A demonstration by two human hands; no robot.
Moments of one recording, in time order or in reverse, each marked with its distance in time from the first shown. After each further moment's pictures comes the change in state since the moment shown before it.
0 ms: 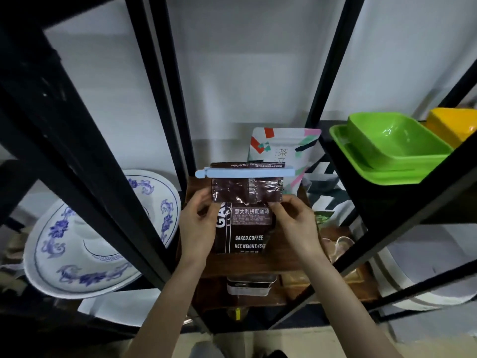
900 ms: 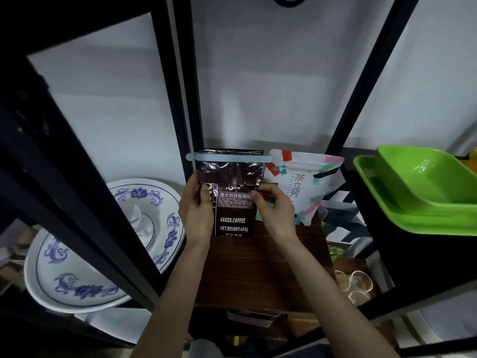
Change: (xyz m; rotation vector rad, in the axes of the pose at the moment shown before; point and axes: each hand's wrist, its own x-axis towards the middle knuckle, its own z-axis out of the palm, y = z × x) left_hand 0.071 -0.005 0.016 -0.025 0.359 0.001; right_hand 0.078 -0.008 0.054 -0.101 -0.087 -0.037
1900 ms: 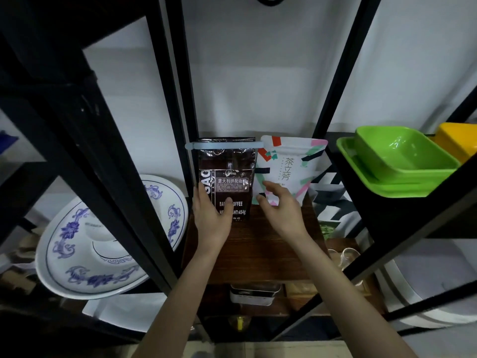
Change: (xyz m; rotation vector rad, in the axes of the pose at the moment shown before) left_hand -0.039 -0.011 -0.016 0.289 -0.324 0.020; right_hand -0.042 -0.001 -0.023 -0.291 -0.017 -0.024
